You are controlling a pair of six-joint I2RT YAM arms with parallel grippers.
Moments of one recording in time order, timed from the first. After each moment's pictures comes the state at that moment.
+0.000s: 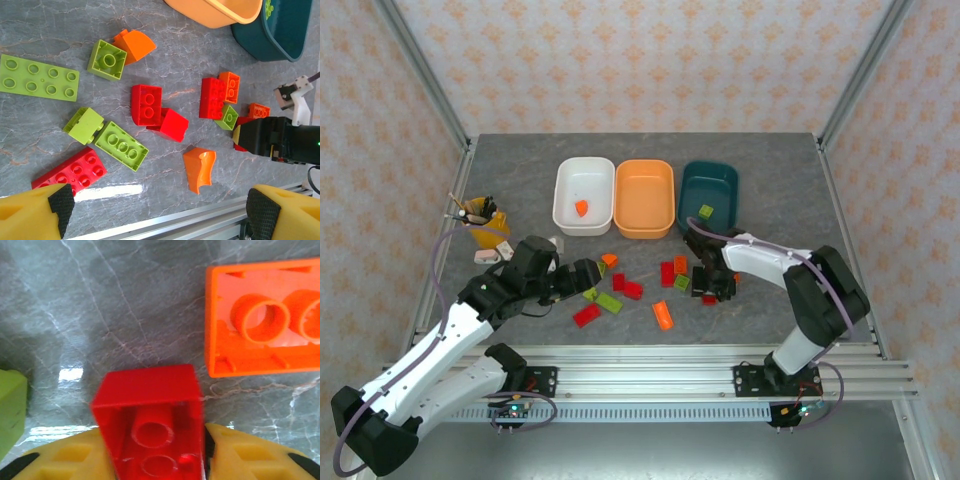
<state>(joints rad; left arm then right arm) -0.53 0.81 0.72 -0.76 0.16 -0.92 0.58 1.62 0.90 -0.85 -0.03 0.68</state>
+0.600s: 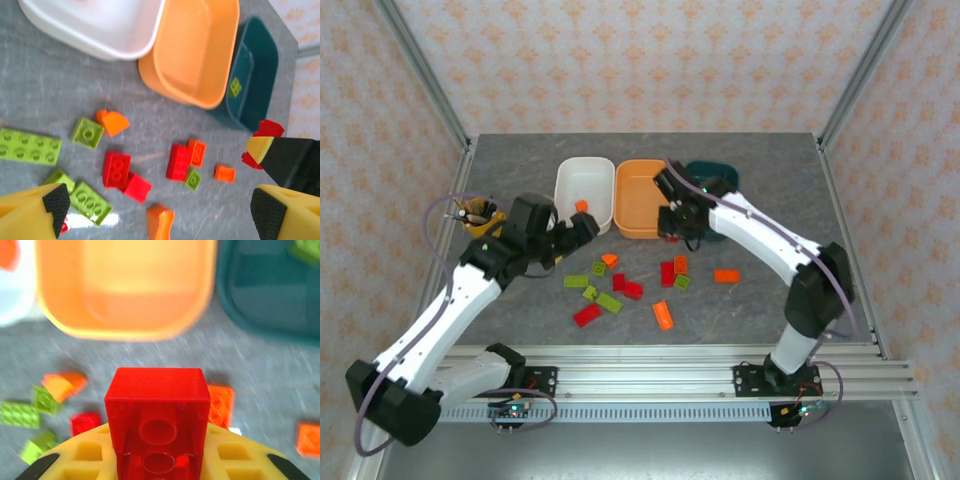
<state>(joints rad) -0.37 1.09 1.06 -0.77 0.11 -0.95 0.66 1.76 1.59 -1.00 0.04 0.65</state>
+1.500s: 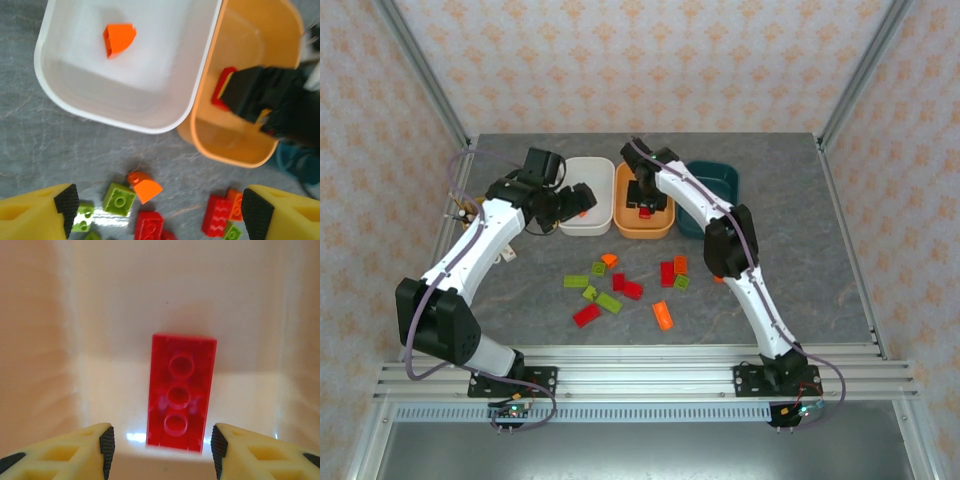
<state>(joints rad) -0.25 1.48 1.32 -0.87 0.12 -0.71 0.60 2.48 2.39 -1.17 0.03 0.63</state>
